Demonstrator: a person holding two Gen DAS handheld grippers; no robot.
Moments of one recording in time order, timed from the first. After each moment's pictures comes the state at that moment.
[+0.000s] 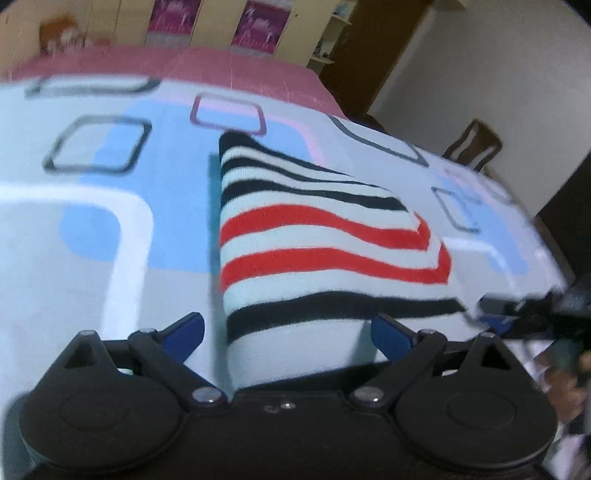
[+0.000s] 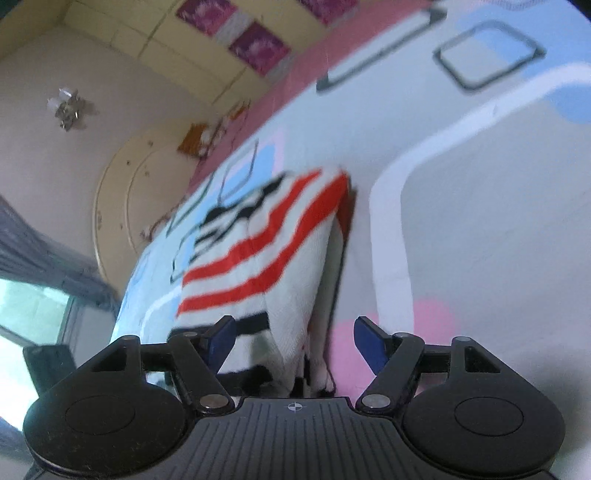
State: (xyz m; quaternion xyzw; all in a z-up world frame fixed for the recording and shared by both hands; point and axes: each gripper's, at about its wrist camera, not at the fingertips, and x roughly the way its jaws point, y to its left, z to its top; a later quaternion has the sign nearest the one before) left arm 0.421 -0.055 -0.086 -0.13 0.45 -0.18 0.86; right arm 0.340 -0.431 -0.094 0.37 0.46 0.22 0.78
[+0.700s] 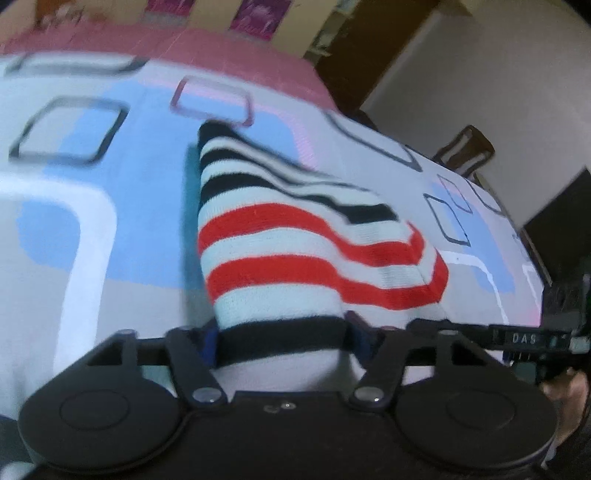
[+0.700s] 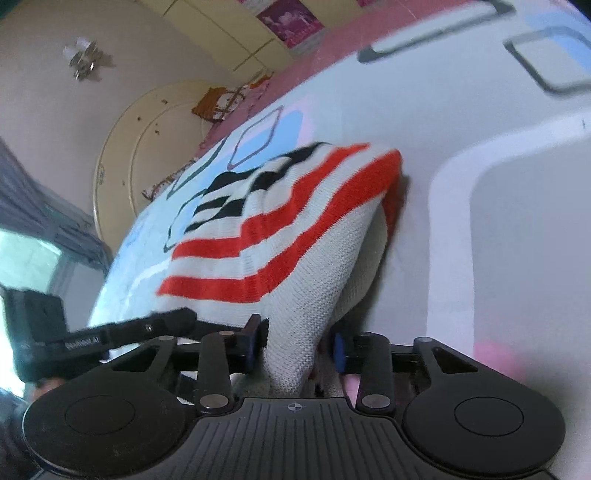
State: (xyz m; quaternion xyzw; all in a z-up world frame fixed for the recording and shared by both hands) left arm 0.438 -0.071 -0.085 -0.13 0.46 -0.19 0.86; right arm 0.367 -0.384 -0.098 0.29 0.47 0.26 0.79
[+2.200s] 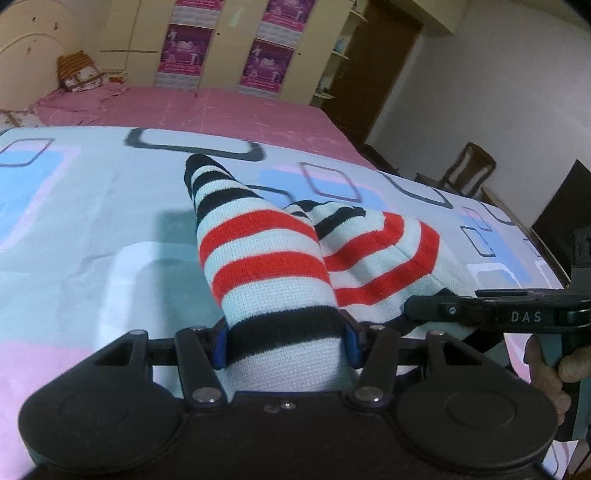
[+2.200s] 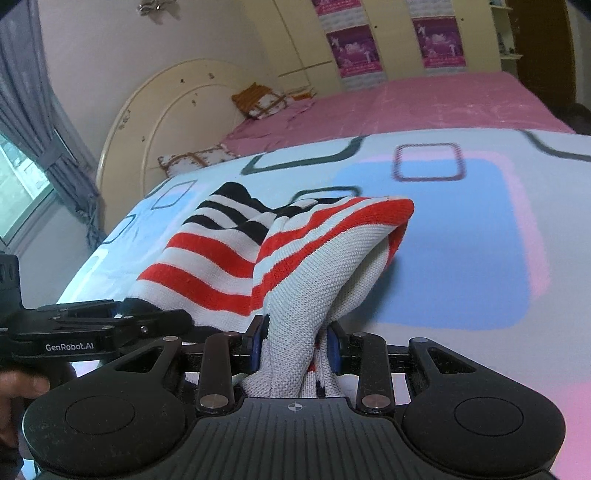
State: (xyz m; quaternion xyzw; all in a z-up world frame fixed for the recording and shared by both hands) left arm 0.401 0.150 -0.040 -0.09 0.40 -0.18 0.90; right arm 0.352 -0.095 -0.025 0.14 0.42 0.25 0.86
